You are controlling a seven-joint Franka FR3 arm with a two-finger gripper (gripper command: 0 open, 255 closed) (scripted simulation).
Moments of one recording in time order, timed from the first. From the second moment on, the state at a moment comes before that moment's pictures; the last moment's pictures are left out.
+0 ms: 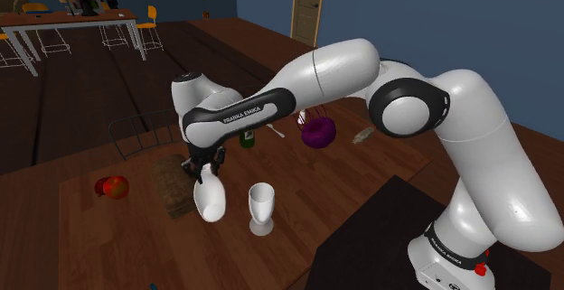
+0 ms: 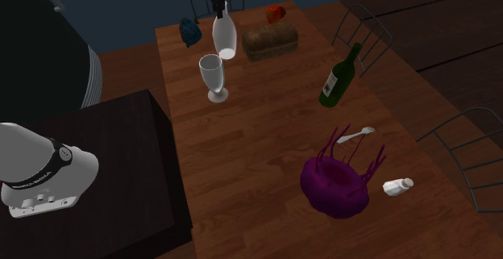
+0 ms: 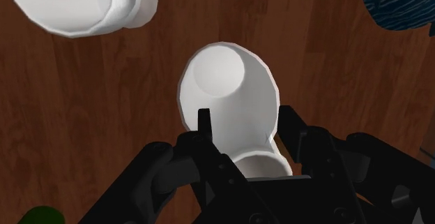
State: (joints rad) arm 0.51 0.77 0.12 -1.29 -0.07 2.04 0.61
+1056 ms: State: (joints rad) arm 0.51 0.89 0.12 -1.31 -0.08 2.17 0.61
